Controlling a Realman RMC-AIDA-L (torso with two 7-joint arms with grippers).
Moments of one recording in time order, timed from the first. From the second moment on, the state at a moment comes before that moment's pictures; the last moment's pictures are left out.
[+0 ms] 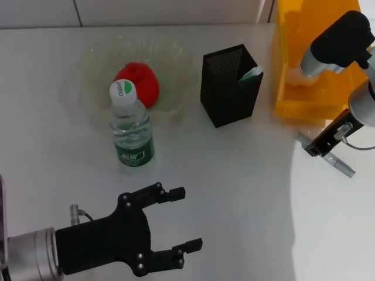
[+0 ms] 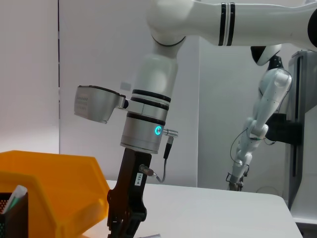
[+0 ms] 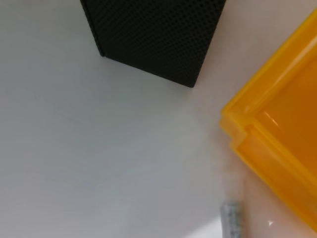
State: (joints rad) left arm -0.09 -2.06 1.56 0.66 1.22 1.53 -0.79; right arm 0.68 2.08 -1.34 -1.05 -2.78 -1.38 2.51
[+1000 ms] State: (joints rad) left arm -0.09 -2.06 1.55 0.66 1.22 1.53 -0.79; right arm 0.60 2.08 -1.15 -1.56 -2.40 -1.49 2.42
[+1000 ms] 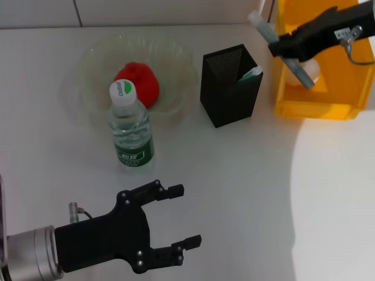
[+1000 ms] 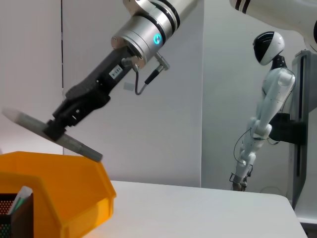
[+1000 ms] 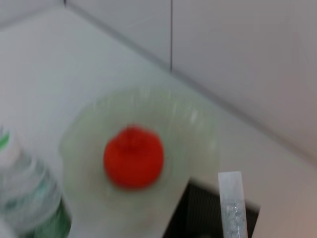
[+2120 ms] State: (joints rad) left arm -0.10 -2.06 1.55 0.66 1.22 1.53 -0.80; right arm 0.66 2.08 -1.23 -1.00 -1.95 -0.96 1.87
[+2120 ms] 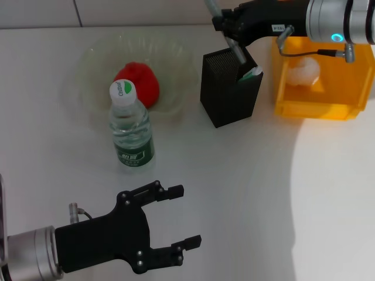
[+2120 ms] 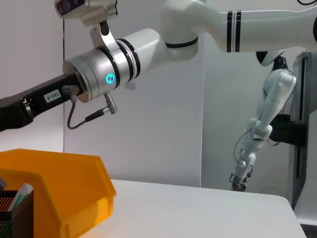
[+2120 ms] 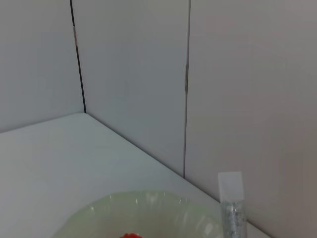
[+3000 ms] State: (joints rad) left arm -0.10 -2.06 1.54 0.65 1.22 1.53 -0.80; right arm 0.66 2.09 -1.24 -0.88 -1.81 -0.95 1.71
